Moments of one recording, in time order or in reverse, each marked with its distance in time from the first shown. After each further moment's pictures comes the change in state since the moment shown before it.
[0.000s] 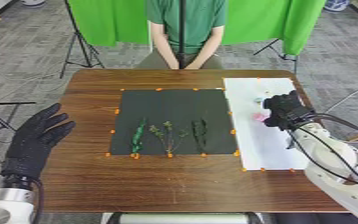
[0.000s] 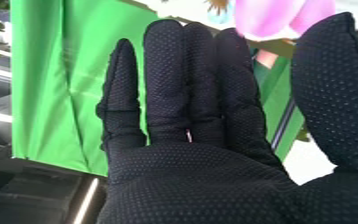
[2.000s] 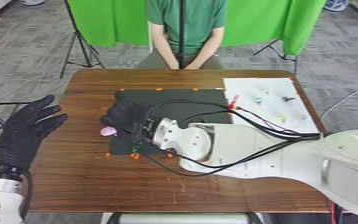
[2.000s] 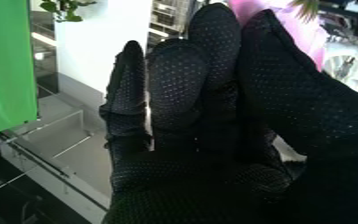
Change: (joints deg) left arm 0.6 6.1 -3.1 0.7 -1.4 1.9 0.6; right arm 52.4 -43.4 -62.8 20.9 6.4 25.6 -11.7
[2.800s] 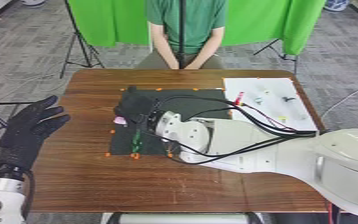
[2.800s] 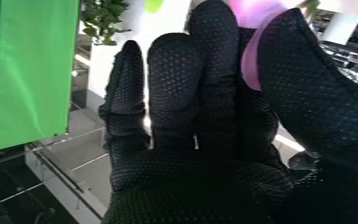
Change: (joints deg) left arm -0.5 0.4 0.7 0.1 0.0 -0.1 0.0; right arm 0.0 -1.4 0.8 5.2 0.4 -5.7 3.3
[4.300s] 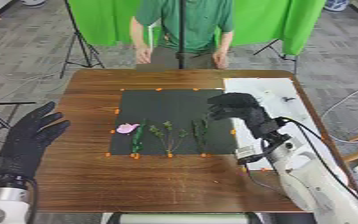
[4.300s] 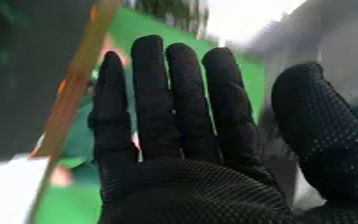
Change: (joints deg) left arm 0.7 -5.3 1.3 -0.9 0.5 -0.7 0.2; right arm -75.1 24.2 86.7 -40.1 63.5 -22.4 -22.1
